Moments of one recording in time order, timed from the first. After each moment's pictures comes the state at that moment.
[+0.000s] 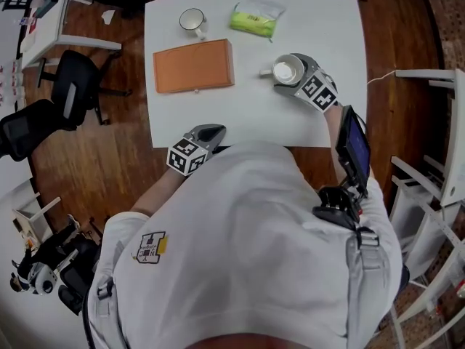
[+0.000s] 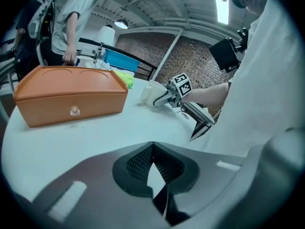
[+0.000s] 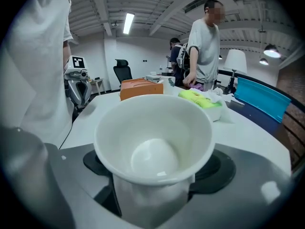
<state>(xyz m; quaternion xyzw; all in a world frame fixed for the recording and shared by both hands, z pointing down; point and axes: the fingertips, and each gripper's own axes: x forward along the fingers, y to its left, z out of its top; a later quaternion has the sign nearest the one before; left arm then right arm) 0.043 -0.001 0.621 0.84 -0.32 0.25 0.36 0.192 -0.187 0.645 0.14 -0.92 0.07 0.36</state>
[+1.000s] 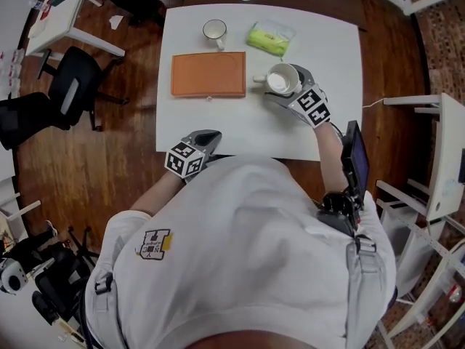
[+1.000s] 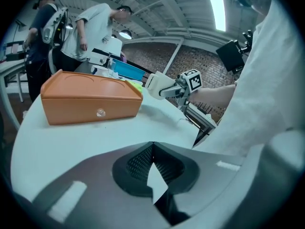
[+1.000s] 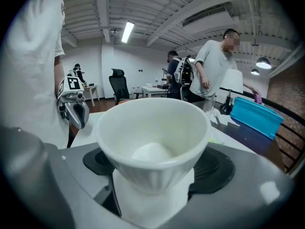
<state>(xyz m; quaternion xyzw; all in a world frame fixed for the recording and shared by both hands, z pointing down) -0.001 0.003 0.620 0.84 -0.35 0.21 0.35 0.128 -0.187 0.568 0.19 -0.93 0.05 0.31</state>
